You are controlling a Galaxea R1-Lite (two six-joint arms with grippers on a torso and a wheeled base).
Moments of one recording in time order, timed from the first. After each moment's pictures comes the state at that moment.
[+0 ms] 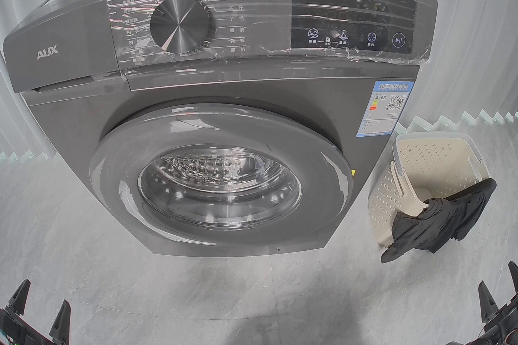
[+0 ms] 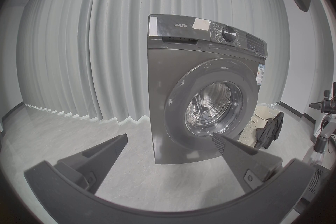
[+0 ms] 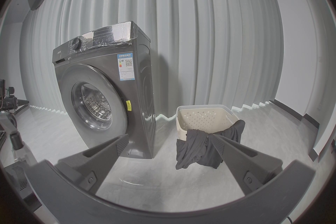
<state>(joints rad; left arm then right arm) 0.00 0.02 -0.02 0.00 -0.02 -0.03 0.00 0.02 -0.02 0.00 0.02 0.00</state>
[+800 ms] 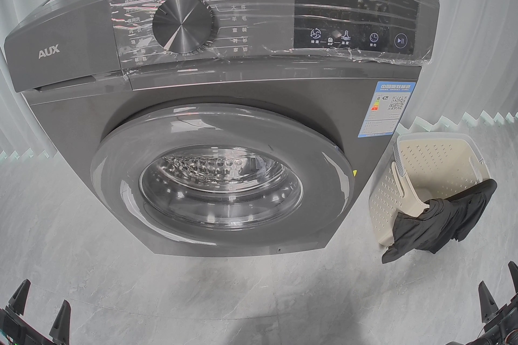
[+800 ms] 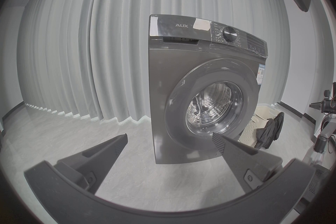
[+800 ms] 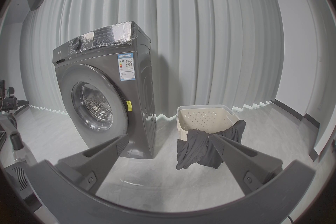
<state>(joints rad) 0.00 0.02 -0.02 0.00 -0.02 -0.03 0.00 0.02 -0.02 0.00 0.02 0.00</state>
